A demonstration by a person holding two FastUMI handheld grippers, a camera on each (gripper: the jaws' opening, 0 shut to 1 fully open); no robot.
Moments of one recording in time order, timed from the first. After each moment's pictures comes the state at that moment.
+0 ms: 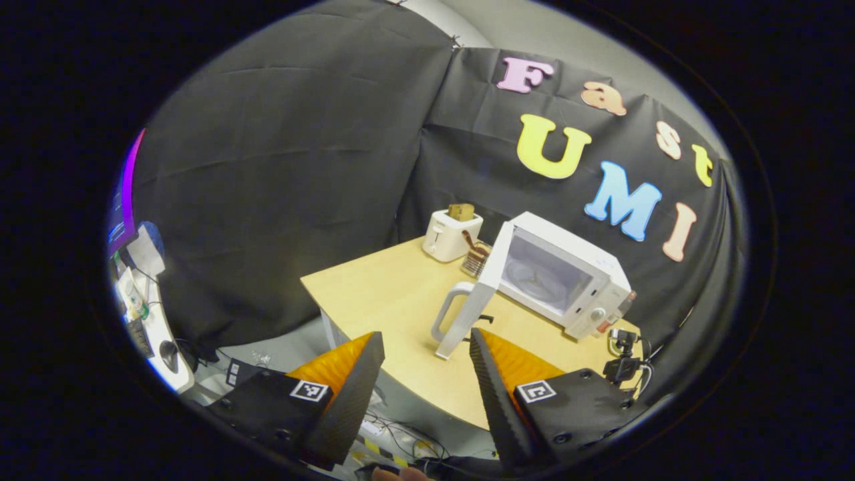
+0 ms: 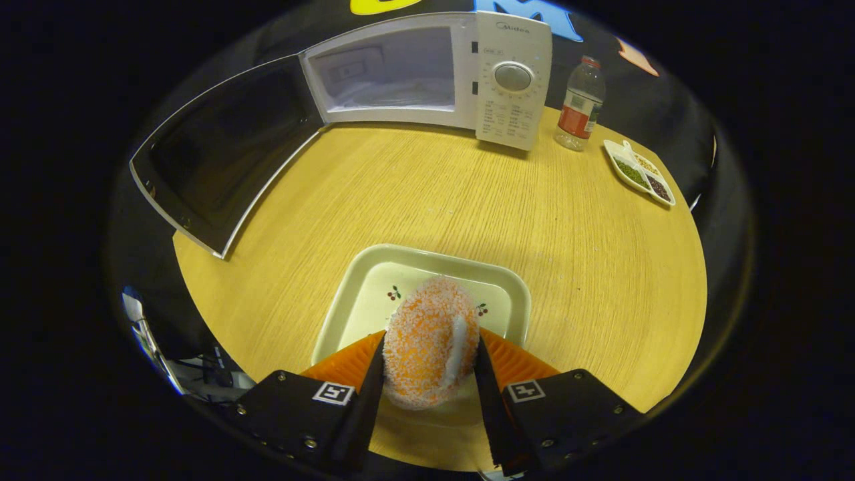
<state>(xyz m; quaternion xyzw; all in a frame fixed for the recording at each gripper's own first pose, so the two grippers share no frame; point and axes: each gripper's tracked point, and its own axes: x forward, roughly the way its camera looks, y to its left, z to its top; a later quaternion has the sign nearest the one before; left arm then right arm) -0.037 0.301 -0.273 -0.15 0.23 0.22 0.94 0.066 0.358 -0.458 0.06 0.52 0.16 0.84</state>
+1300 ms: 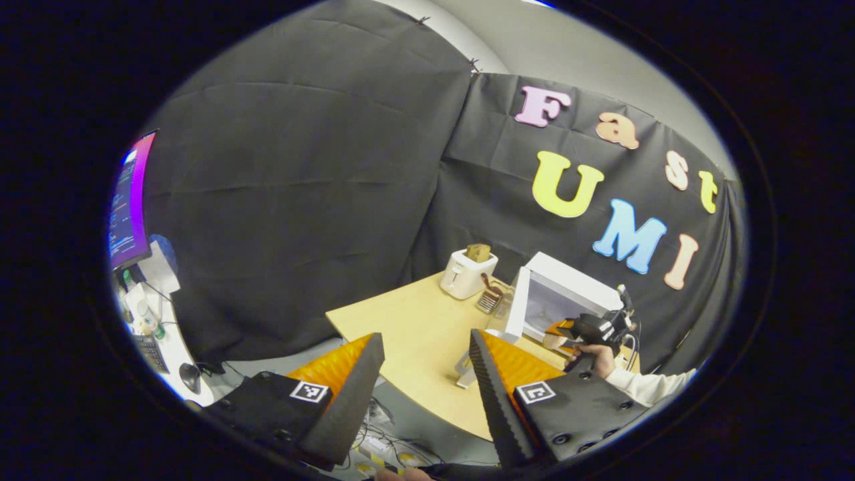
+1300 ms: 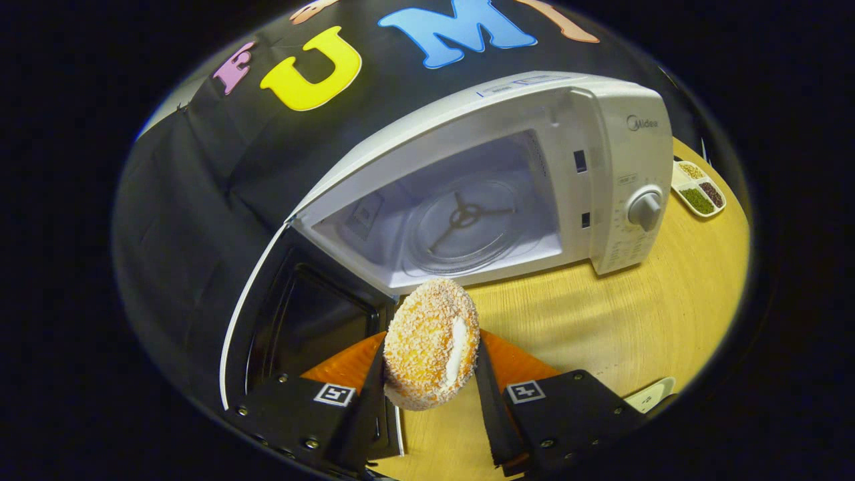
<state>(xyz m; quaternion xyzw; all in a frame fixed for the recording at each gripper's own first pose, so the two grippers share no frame) -0.055 0.368 -0.224 -0.15 0.20 0.25 0.93 0.293 0.499 -0.325 0.35 0.39 0.11 0.85</state>
